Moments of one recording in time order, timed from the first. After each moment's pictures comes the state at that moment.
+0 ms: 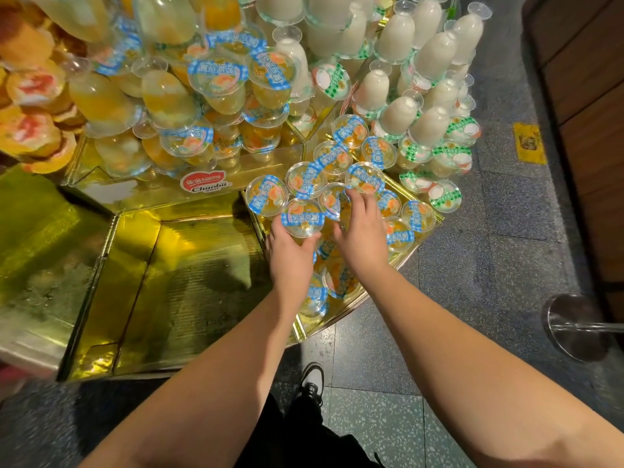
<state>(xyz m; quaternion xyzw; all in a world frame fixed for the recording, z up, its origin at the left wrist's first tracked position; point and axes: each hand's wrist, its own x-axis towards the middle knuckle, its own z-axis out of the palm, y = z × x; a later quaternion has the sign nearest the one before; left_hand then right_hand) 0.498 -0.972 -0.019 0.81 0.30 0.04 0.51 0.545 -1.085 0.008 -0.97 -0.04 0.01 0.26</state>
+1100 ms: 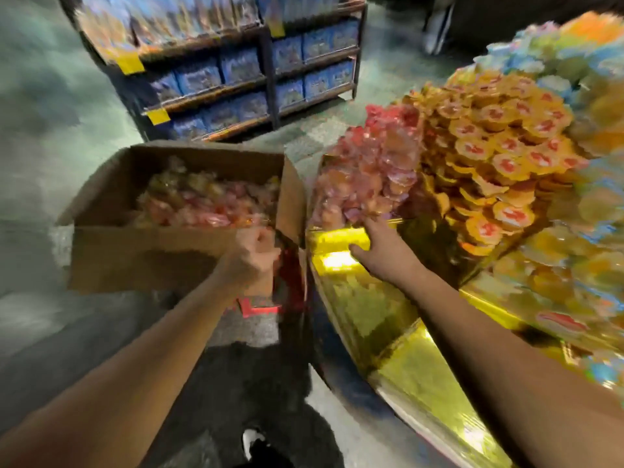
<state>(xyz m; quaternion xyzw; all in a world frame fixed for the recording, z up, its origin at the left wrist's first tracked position) 0.140 -0.438 0.142 0.79 0.45 0.18 0.37 0.357 -0.584 0.166 -0.82 -0.51 0.16 0.20</state>
